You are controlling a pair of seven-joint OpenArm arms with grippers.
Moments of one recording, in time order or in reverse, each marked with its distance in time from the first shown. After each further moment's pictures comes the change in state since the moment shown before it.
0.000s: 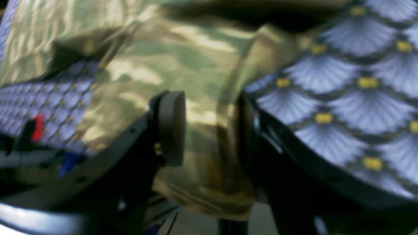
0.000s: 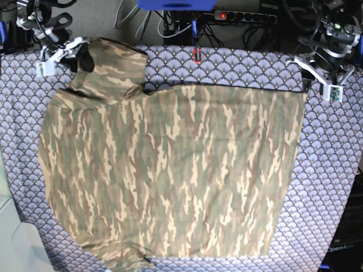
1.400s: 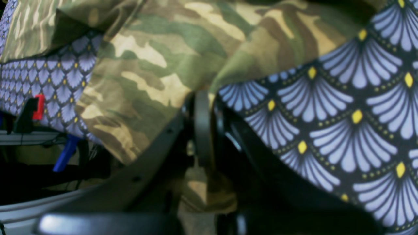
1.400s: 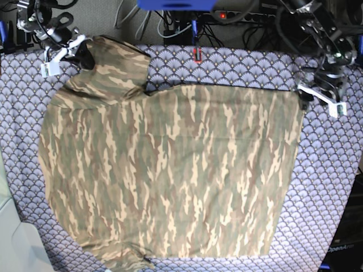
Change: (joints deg) left arm -15.9 1.0 -6.5 -22.9 -0.1 0.2 -3.1; right arm 0.9 0.7 -0.2 -0.5 -0.7 1.3 -2.2
